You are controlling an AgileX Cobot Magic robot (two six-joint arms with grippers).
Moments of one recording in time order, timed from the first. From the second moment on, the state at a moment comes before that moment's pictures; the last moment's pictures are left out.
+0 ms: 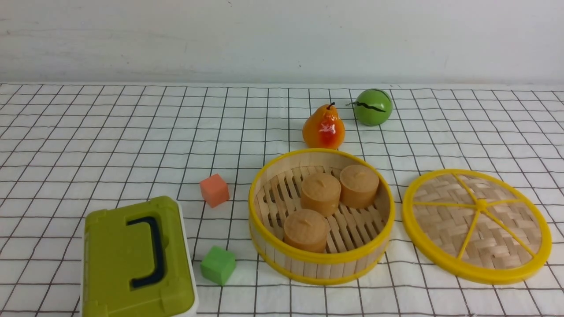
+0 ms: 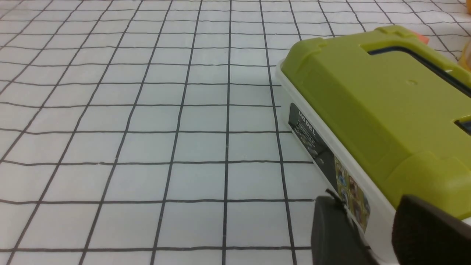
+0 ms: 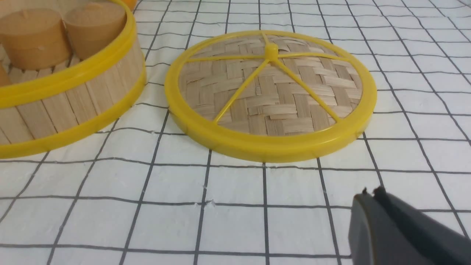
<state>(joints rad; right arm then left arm) -0.01 -0.01 0.02 0.07 0.38 -0.01 0.01 -0.01 0.03 -0.05 0.35 0.03</state>
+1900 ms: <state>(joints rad) -0.01 -0.01 0.02 0.07 0.38 -0.01 0.01 -0.01 0.03 -0.05 0.35 0.03</state>
